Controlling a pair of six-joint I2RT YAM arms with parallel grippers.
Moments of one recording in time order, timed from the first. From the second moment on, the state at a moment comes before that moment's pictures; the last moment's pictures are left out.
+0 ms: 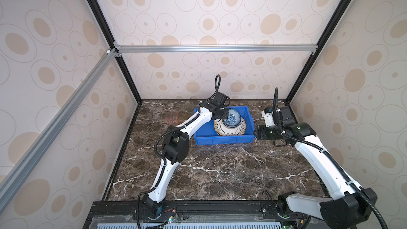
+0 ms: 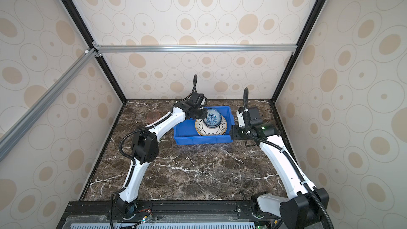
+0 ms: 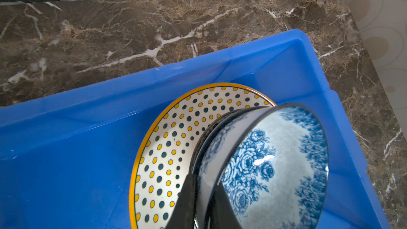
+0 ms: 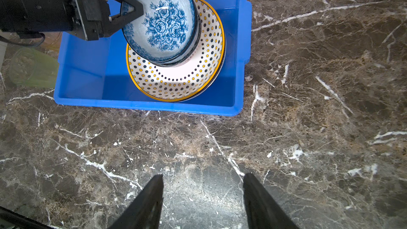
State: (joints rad) left arm -0.60 2.32 2.16 -0.69 0.03 -0.39; right arm 0.26 1.23 1.22 -0.92 -0.09 0.24
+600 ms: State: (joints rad) left arm -0.60 2.32 2.16 -0.69 0.02 -0.38; right arm 0.26 1.23 1.22 -0.92 -0.10 0.25
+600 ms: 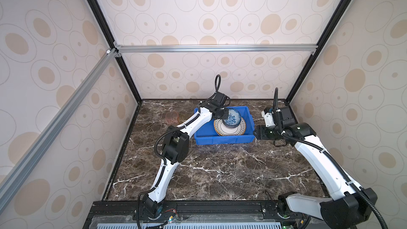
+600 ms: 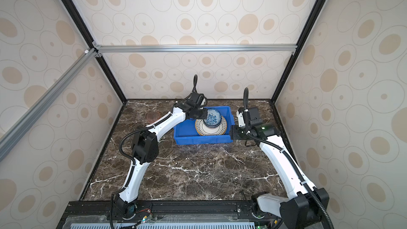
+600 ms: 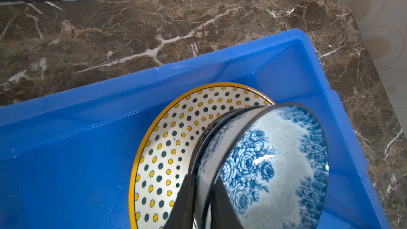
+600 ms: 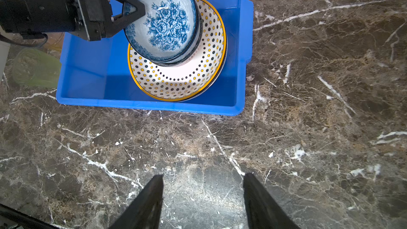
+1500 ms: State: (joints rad) left arm -0.61 2.31 2.16 -0.73 -0.02 -0.38; right arm 0.26 1.21 1.21 -0.92 -0.11 0.26
